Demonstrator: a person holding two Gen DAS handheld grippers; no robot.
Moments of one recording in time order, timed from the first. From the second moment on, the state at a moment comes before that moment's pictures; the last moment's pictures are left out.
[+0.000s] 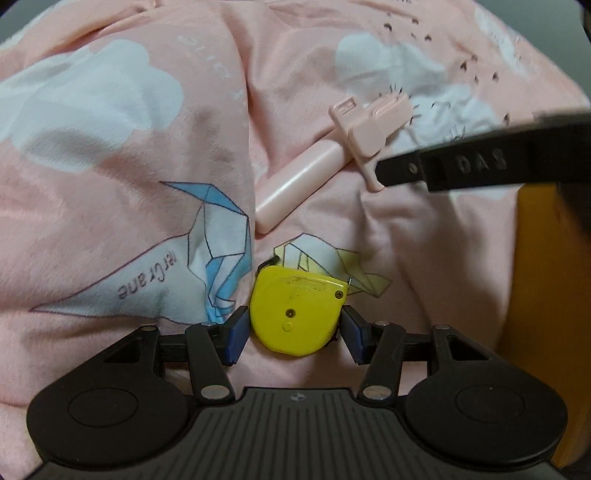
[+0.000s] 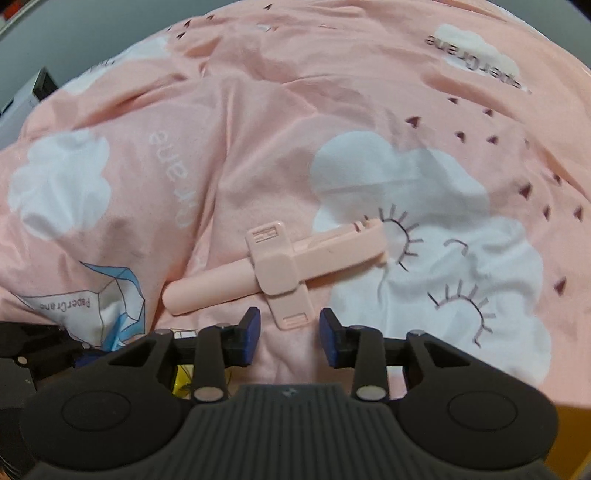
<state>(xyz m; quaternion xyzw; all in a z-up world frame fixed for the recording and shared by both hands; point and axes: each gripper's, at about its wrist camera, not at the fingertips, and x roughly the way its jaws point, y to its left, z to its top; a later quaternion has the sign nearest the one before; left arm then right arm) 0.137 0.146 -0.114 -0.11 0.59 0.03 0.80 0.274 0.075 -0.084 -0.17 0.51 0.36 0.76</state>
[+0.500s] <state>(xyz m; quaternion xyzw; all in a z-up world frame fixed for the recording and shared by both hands) 0.132 0.125 -0.109 -0.07 0.58 0.03 0.81 0.272 0.094 -0.100 -0.23 0.48 0.36 0.76</state>
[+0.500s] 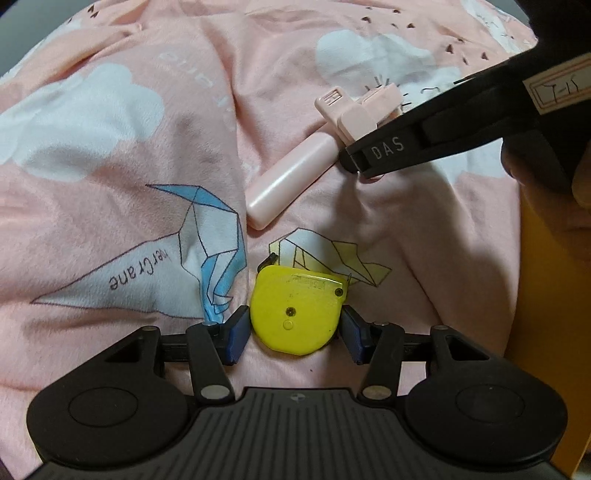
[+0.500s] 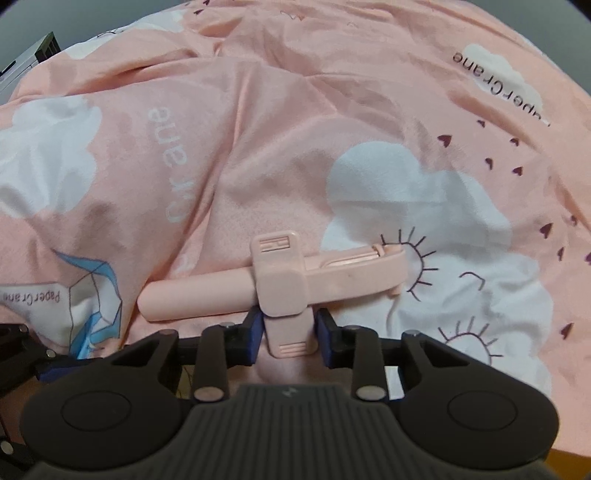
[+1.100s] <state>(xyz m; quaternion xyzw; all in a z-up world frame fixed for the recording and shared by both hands) 0.120 0.127 -0.085 -0.07 0.57 0.01 0.82 0.218 0.053 -0.037 -0.34 0.44 0.41 0.73</state>
